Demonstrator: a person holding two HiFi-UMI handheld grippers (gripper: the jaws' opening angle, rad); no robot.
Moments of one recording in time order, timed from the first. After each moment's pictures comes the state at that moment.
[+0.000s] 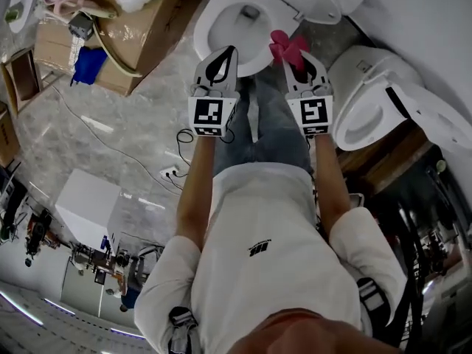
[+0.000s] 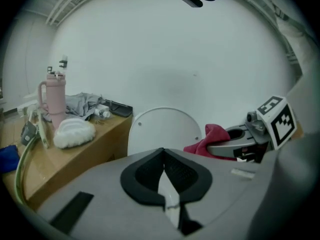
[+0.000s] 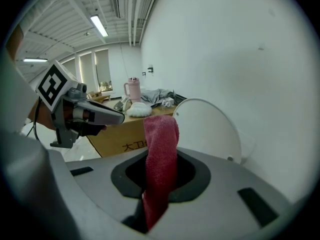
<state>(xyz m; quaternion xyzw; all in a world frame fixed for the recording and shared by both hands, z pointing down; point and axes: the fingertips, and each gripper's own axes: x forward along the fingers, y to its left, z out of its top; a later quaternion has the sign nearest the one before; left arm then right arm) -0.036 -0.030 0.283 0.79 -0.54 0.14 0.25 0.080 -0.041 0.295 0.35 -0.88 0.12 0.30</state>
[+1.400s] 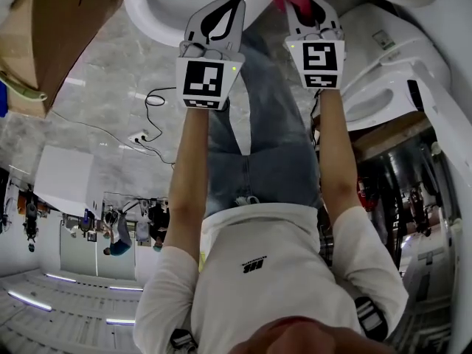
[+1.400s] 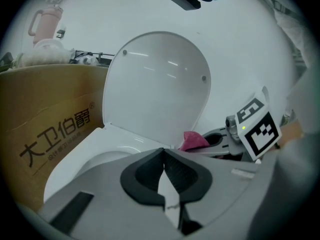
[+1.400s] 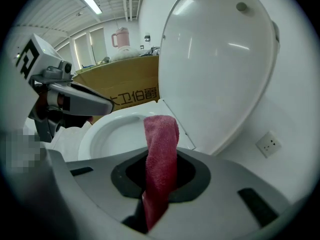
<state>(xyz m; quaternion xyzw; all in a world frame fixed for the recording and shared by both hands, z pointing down) 0.073 -0.032 0.527 0.79 -0.50 0.16 0.31 0.162 -0.056 0.575 0.32 -0.84 0.16 0.41</state>
